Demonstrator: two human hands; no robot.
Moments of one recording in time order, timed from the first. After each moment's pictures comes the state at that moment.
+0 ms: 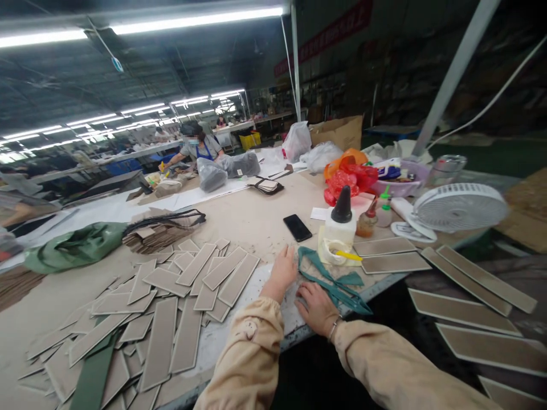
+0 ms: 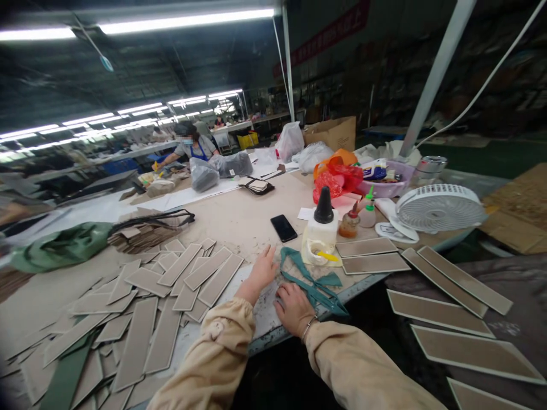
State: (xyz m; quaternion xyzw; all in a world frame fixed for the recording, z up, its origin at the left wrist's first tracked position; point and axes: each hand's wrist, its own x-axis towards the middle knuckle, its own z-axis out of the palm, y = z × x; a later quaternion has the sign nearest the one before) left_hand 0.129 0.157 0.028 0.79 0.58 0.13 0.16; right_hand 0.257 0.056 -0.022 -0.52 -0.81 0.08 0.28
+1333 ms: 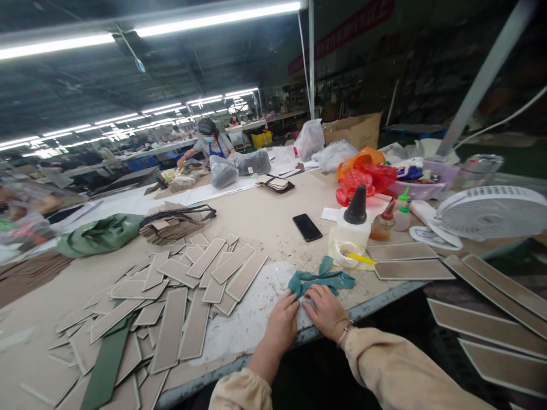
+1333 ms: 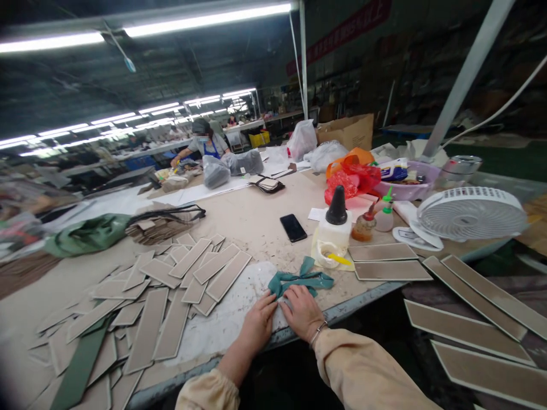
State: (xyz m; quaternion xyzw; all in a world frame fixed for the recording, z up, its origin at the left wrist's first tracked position) left_hand 0.084 0.035 -0.036 0.82 0.49 0.28 0.10; right_hand 0.260 0.058 -0.029 -0.49 -0.81 0.09 0.30
